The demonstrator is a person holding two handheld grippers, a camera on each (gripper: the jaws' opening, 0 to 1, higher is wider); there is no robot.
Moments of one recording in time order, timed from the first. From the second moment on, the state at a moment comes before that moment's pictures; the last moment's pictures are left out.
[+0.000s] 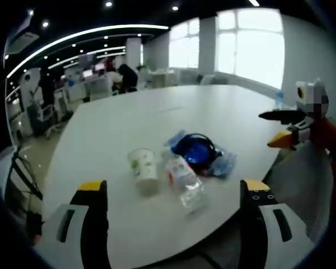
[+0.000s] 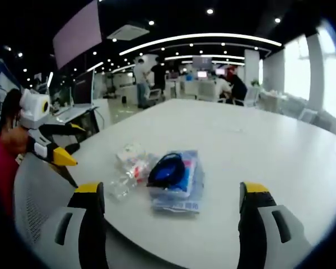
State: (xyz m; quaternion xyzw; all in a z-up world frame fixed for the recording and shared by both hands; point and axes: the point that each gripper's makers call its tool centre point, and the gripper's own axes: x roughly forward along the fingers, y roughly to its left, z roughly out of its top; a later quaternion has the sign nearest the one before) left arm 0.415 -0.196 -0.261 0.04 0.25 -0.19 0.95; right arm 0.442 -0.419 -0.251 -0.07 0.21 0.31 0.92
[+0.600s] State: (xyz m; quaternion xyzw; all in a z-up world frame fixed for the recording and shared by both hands) left arm 0.414 -0.196 -0.264 0.05 0.26 -0.19 0.95; right arm 0.442 -0.418 -0.249 -0.06 0.20 0.32 0.92
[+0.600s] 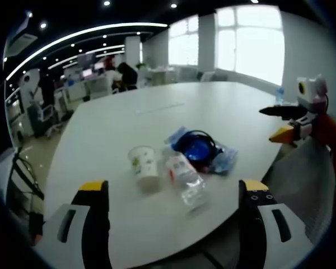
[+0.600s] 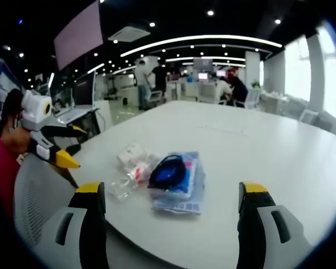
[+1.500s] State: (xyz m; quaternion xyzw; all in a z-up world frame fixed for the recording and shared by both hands) left arm 0.409 -0.188 -0.282 0.04 0.32 -0.17 0.93; right arm 0.438 -0.417 -0.258 -0.05 0.23 0.32 0.92
